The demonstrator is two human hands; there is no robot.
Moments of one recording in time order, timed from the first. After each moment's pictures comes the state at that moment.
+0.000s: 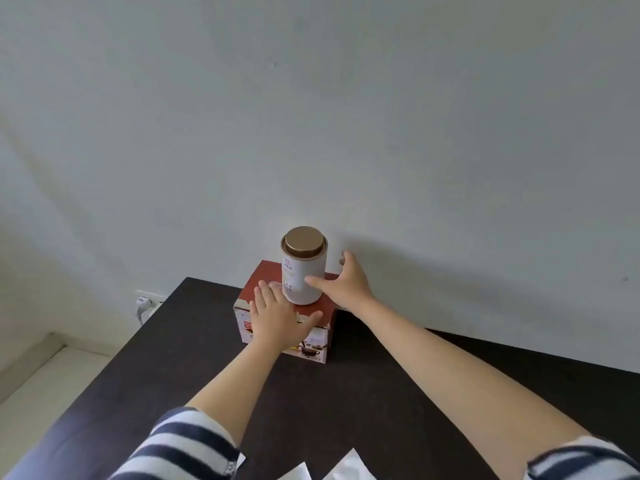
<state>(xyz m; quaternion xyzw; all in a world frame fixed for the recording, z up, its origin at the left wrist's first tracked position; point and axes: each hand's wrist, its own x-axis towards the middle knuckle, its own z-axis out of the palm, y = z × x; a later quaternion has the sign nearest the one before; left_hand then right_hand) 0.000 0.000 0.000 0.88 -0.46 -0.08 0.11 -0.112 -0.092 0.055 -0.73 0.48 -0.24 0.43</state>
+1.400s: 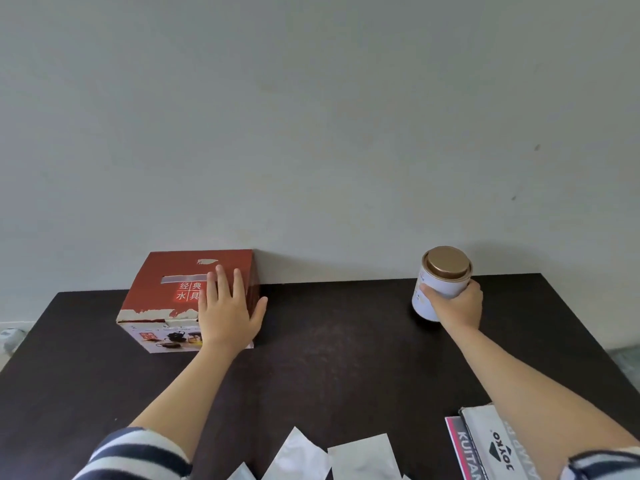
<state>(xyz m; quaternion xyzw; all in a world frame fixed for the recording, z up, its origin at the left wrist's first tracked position) -0.035 -0.054 -0.063 0.81 -0.59 0.03 0.07 -0.416 -0.150 -0.065 -0.43 0.76 -0.42 0.25</state>
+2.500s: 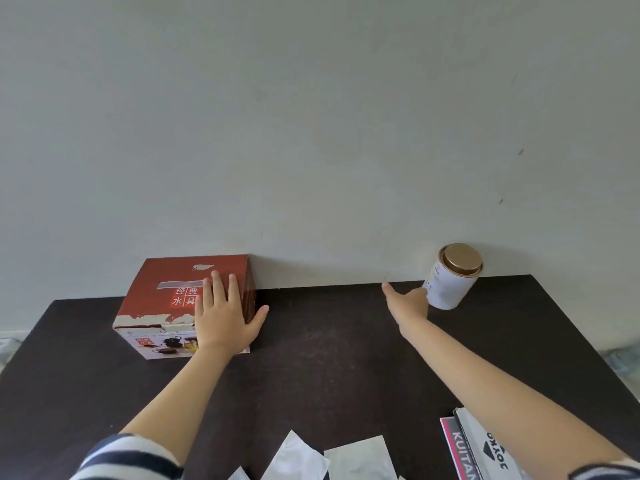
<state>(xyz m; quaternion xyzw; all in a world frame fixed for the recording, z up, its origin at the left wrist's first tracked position) -0.036 -0.056 -0.062 0.80 -0.59 0.02 0.06 -0.342 -0.142 -0.046 -0.35 0.77 -0.35 0.40</state>
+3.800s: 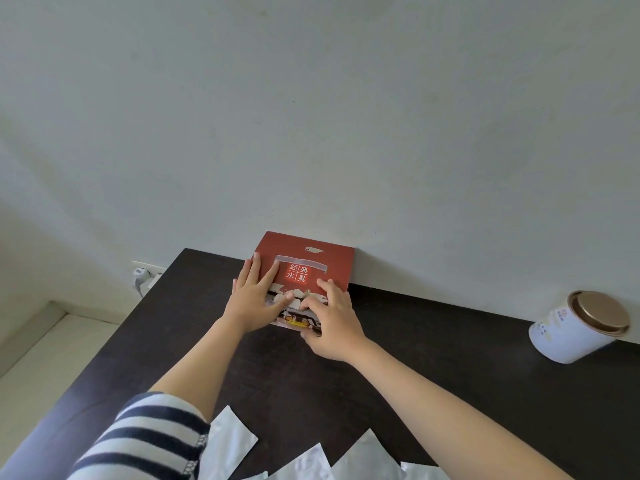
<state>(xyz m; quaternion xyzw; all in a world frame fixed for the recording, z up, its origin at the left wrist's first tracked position) 0.088 0.007 -0.053 0.81 -0.54 -0.14 0.15 -0.100 -0.043 -0.049 -0.91 0.35 -0.09 0.19</state>
